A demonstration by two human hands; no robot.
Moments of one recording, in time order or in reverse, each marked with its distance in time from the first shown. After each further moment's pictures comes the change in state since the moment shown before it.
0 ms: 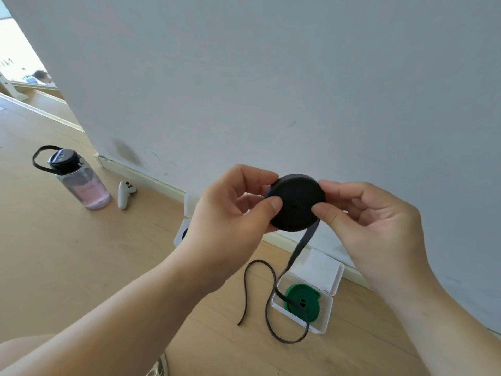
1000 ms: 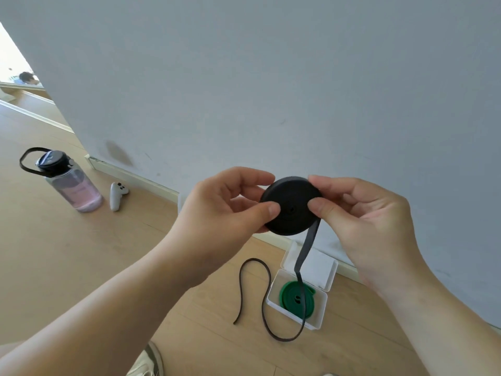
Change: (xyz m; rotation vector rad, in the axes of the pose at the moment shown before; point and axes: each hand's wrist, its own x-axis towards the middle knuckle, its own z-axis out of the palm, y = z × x) left_hand 0.003 0.003 -0.006 0.115 -0.079 -0.002; right_hand 0.003 -0.001 -0.004 0.063 -0.037 0.015
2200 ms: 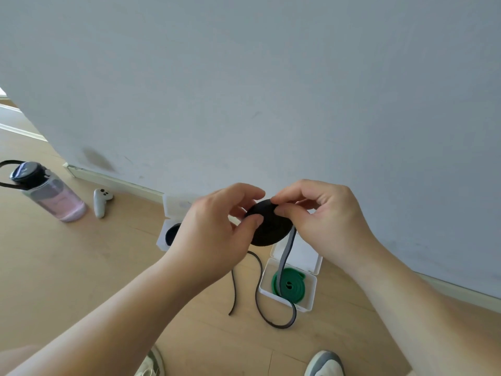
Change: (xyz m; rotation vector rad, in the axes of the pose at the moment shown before) left_hand -0.004 -0.021 0.022 0.555 0.007 0.176; right_hand 0.004 0.021 -0.010 -0.311 -0.124 -0.004
